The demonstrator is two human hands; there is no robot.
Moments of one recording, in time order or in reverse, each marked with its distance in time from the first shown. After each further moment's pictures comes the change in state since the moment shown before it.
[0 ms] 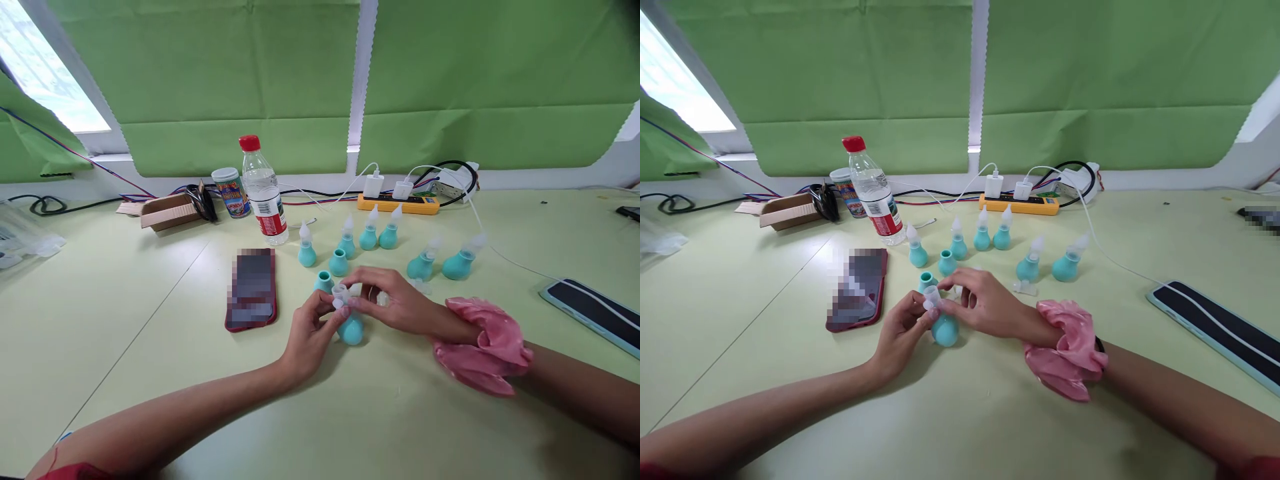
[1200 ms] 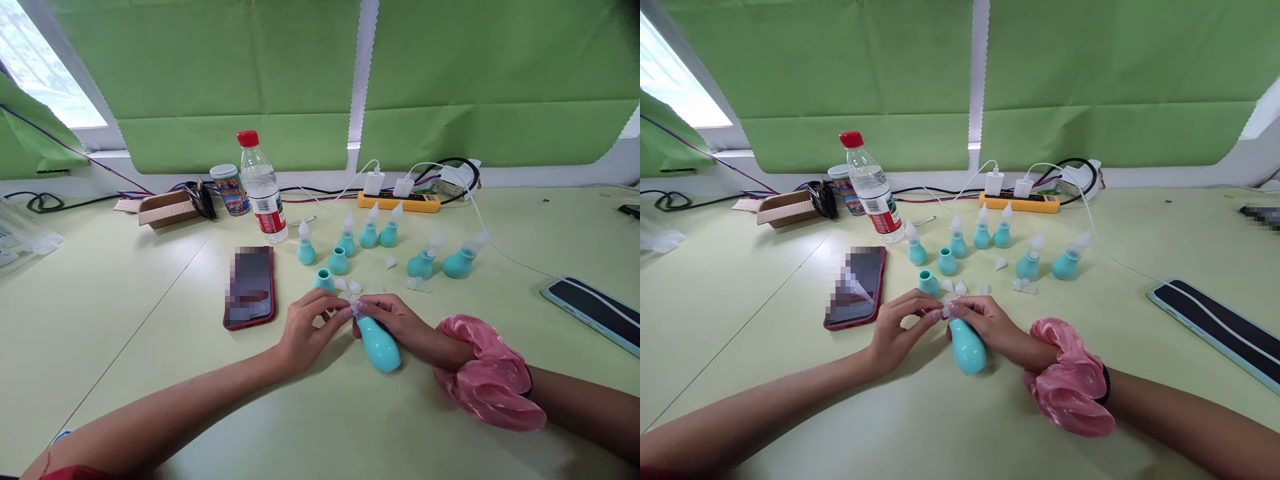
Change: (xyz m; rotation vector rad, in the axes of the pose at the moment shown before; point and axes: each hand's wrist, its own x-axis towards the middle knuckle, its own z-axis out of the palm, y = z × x) left_hand 0.009 -0.002 -0.011 0.487 -0.003 0.527; right_hand -0.023 0.007 0.031 0.935 -0.029 0.500
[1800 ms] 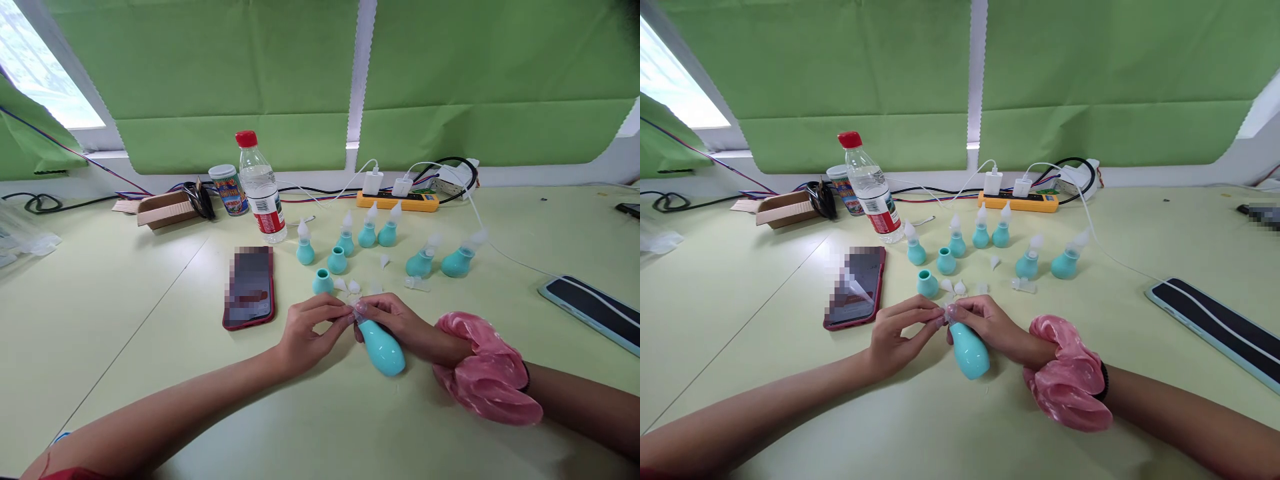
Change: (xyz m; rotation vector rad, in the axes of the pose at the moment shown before) left_hand 0.000 -0.001 0.002 -0.050 0.034 0.164; right_hand -0.005 -0.006 -0.001 -0.042 -0.064 0.003
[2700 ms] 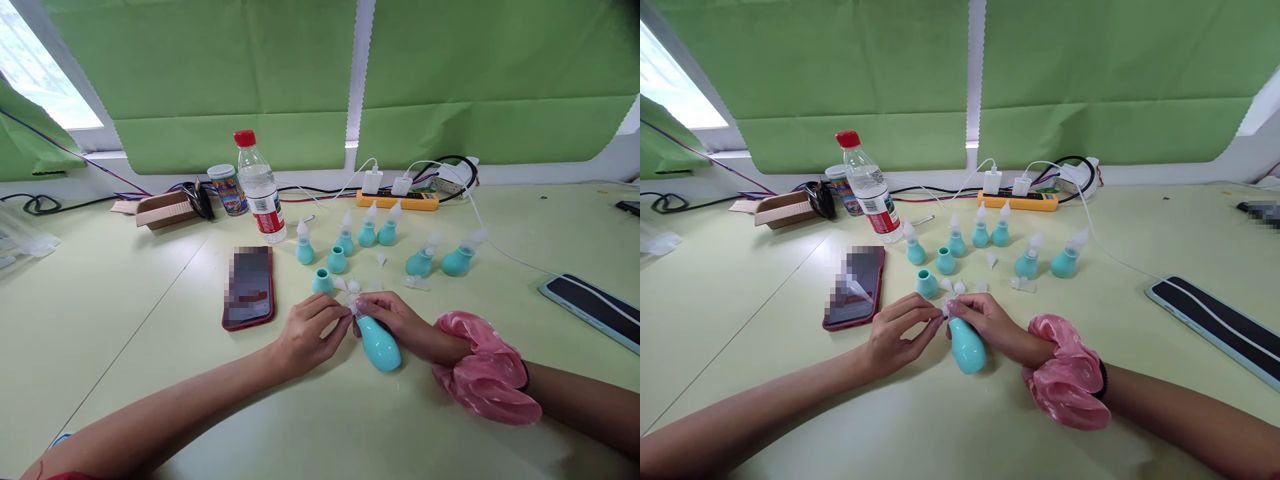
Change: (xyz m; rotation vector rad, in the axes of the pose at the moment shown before) left_hand 0.002 0.000 -0.003 0.313 -0.080 0.226; right_hand 0.003 0.000 0.003 0.029 0.089 -0.009
